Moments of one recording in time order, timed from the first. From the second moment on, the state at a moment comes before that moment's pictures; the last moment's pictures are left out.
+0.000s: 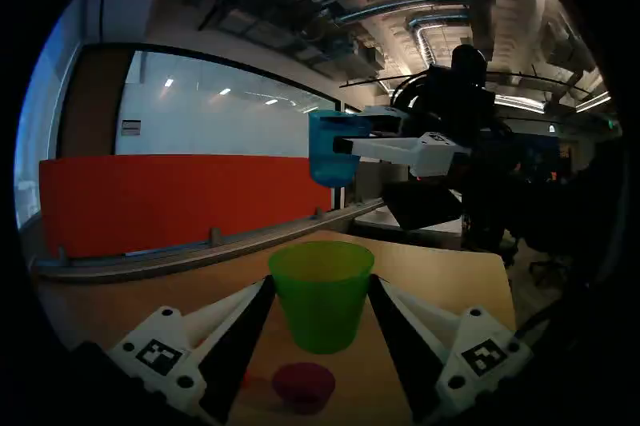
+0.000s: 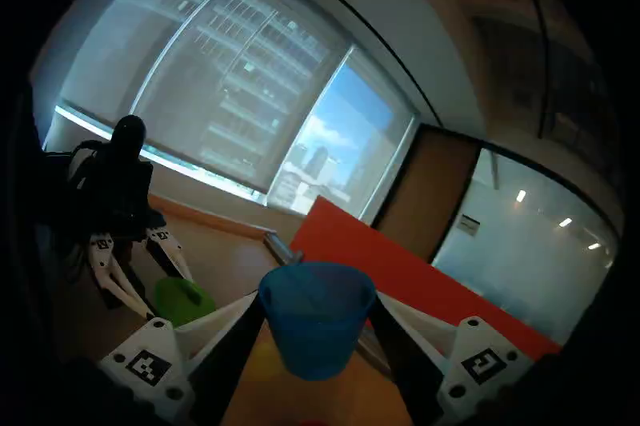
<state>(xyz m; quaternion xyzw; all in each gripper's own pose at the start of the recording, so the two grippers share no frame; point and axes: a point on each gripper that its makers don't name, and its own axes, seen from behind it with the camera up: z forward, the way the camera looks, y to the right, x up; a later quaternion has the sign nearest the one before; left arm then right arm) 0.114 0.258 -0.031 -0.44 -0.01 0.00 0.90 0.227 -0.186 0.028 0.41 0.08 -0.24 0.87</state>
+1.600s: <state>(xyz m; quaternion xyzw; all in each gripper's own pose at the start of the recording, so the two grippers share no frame) 0.116 0.282 -0.041 -0.47 -0.01 0.00 0.88 0.248 -0.210 0.015 0.40 0.16 -0.38 0.82</state>
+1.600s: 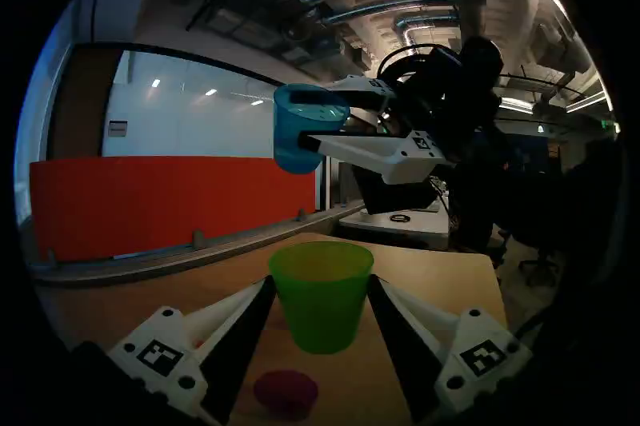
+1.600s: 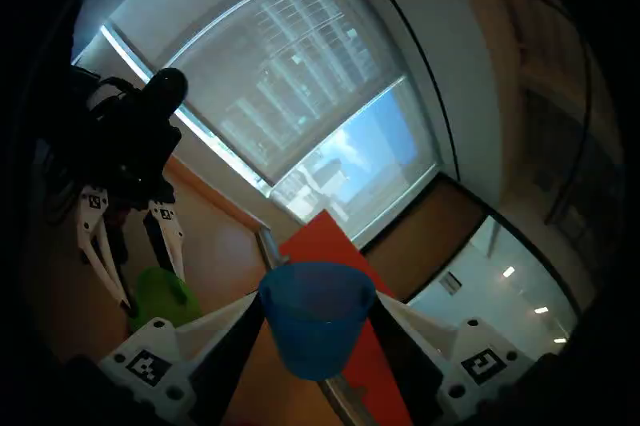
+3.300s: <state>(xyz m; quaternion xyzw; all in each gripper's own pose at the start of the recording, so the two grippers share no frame) 0.130 0.283 -0.033 -0.47 0.00 0.01 0.88 0.250 -0.230 0.018 0.37 0.21 -0.53 0.73</state>
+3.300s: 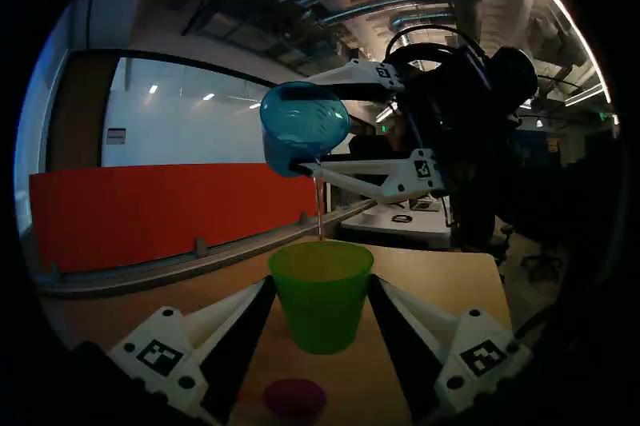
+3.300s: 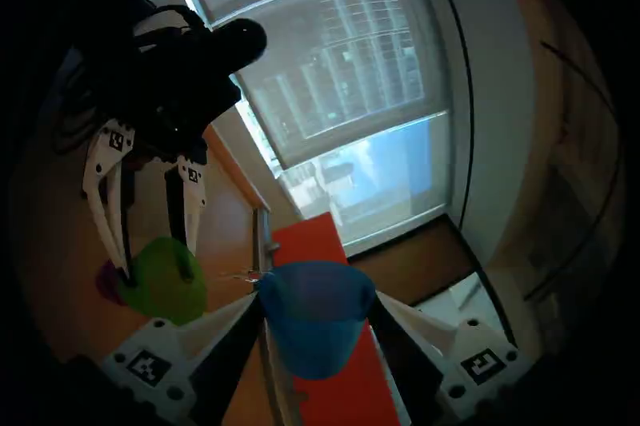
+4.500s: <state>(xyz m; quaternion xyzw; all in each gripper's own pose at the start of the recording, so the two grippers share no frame) 0.129 0.286 -0.033 -0.47 0.00 0.02 0.88 0.253 -0.228 0.025 0.35 0.22 -0.58 0.70</state>
